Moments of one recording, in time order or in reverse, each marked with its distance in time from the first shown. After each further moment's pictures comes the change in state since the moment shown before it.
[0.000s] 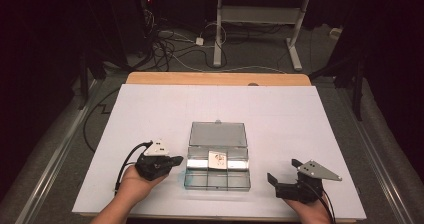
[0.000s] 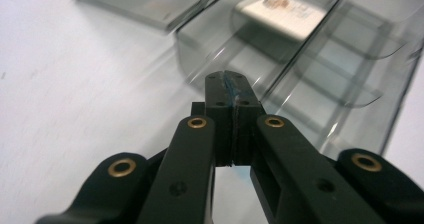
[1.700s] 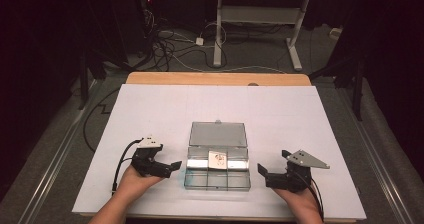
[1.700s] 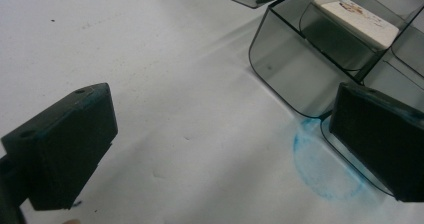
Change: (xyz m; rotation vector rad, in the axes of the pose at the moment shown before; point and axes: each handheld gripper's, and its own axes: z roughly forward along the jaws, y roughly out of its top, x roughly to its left) left arm 0.028 -0.010 0.011 -0.060 0.016 -0.180; right arm 0.010 0.023 0.026 -0.023 0.029 0.011
